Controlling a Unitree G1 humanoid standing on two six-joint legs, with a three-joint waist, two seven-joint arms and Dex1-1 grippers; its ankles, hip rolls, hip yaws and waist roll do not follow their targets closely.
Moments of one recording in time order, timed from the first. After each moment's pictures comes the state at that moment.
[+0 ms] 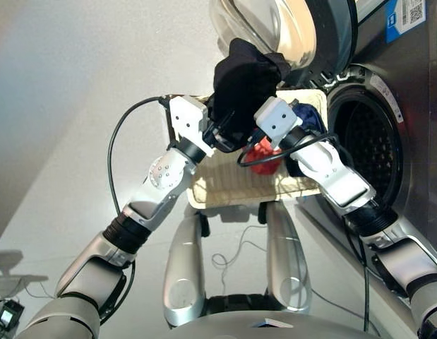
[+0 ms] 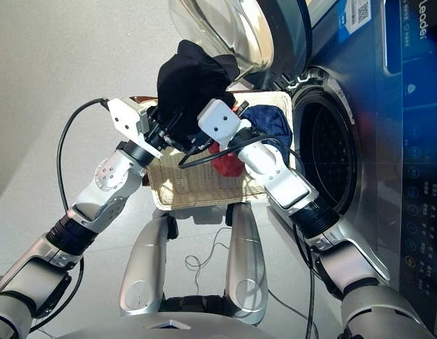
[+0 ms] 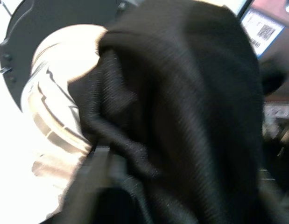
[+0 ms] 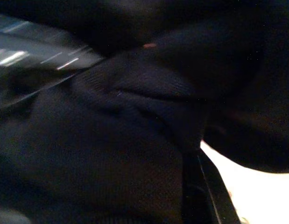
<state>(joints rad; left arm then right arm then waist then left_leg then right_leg) -0.53 0.52 -0.51 0.01 -0.58 -0.23 -0.07 -0.69 -0.56 0.51 0.03 0.14 -0.05 0.04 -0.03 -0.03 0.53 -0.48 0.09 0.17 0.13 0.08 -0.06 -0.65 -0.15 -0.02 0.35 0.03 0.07</state>
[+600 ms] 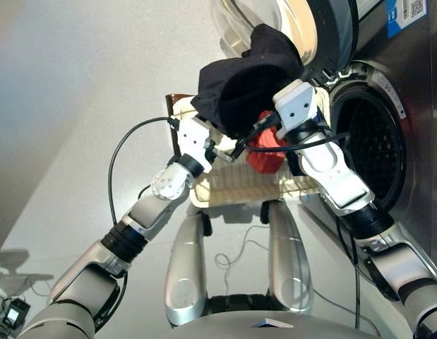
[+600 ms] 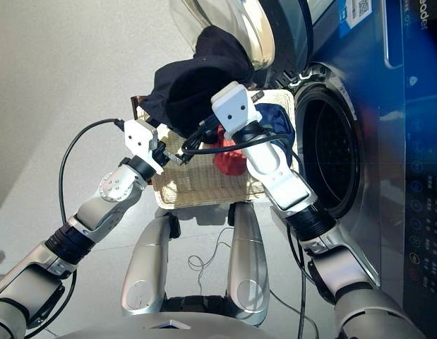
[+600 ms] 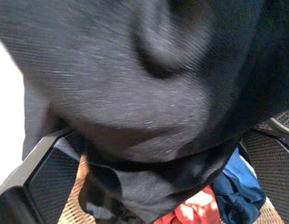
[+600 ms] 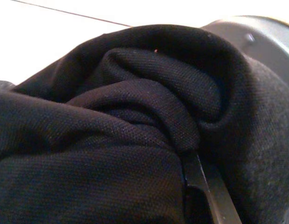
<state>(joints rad) -0.49 0.52 -0.57 0.04 -0.53 -0.20 -0.03 -0.58 -0.49 0.42 0.00 0.12 -0.16 -0.12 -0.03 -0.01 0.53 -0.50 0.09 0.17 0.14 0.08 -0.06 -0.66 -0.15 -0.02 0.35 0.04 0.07</state>
